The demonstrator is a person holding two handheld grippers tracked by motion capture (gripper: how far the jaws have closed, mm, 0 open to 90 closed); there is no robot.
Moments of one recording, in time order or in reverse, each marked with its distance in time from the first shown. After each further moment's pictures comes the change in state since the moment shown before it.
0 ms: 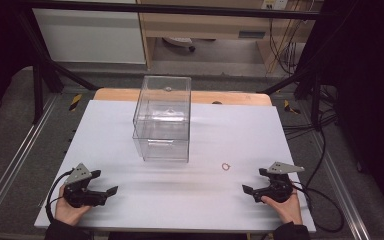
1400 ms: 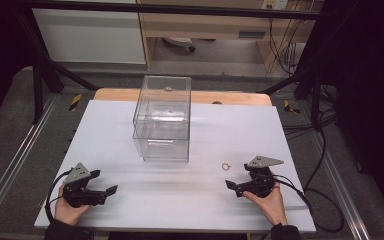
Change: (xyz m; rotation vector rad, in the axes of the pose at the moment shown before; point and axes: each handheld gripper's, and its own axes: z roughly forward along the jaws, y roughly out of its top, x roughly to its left) left arm 0.001 0.000 -0.001 -0.010 0.001 -0.015; right arm 0.034 0.034 0.030 0.030 -0.018 -0.017
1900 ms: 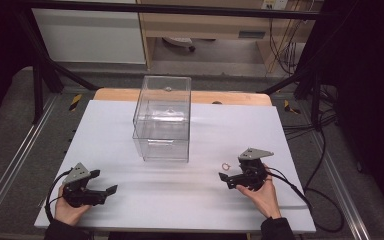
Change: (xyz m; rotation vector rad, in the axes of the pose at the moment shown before) left arm 0.000 0.000 0.000 -0.003 0.004 -0.002; right arm 0.010 0.029 0.013 0.021 -0.046 -0.033
